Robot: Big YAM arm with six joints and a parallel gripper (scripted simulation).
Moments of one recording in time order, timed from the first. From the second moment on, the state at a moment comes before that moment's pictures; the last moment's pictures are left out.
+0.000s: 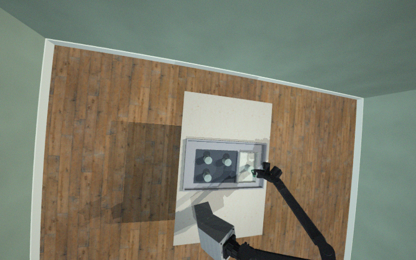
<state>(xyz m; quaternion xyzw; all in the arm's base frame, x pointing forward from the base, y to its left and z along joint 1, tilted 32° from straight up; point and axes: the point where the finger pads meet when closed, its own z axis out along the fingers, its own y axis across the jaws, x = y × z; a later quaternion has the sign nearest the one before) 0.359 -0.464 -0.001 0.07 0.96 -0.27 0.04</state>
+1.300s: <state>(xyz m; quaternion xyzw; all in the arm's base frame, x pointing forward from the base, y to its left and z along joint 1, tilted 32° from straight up) 0.357 -0.445 -0.009 0.06 0.96 -0.26 0.03</state>
